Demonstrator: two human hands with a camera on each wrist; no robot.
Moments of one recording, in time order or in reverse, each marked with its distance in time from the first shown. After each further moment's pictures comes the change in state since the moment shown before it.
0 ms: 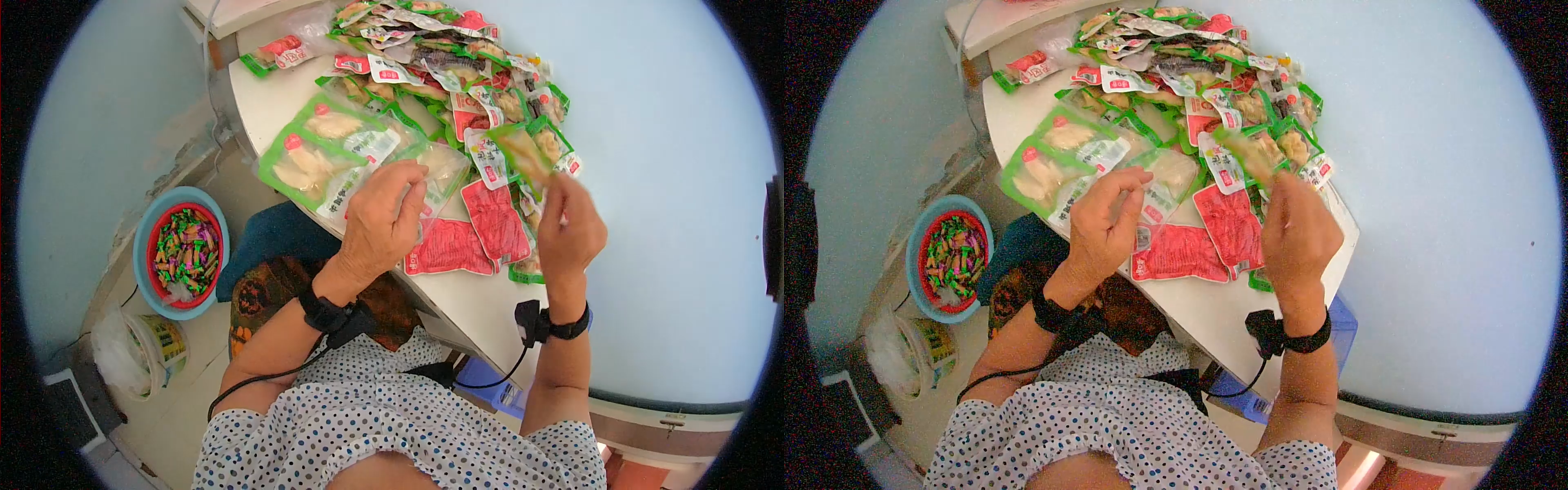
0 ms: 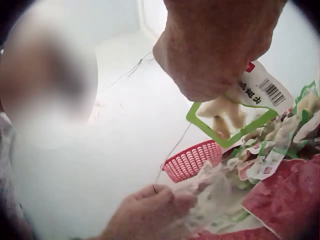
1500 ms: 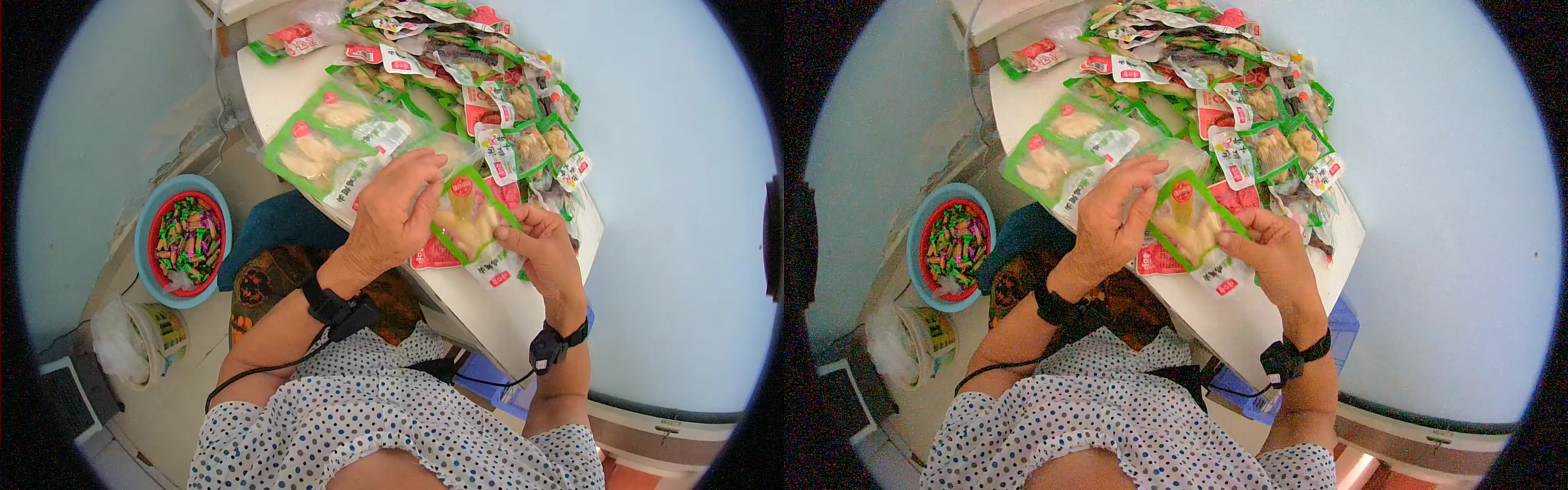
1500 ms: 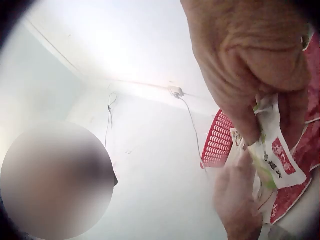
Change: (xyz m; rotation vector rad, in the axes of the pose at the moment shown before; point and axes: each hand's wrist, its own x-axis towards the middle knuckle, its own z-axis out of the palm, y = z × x) left_hand 0.000 0.002 -0.003 -0.024 -0.075 0.058; right_hand -0.024 -0.006 -0.004 1.256 -0.770 1.036
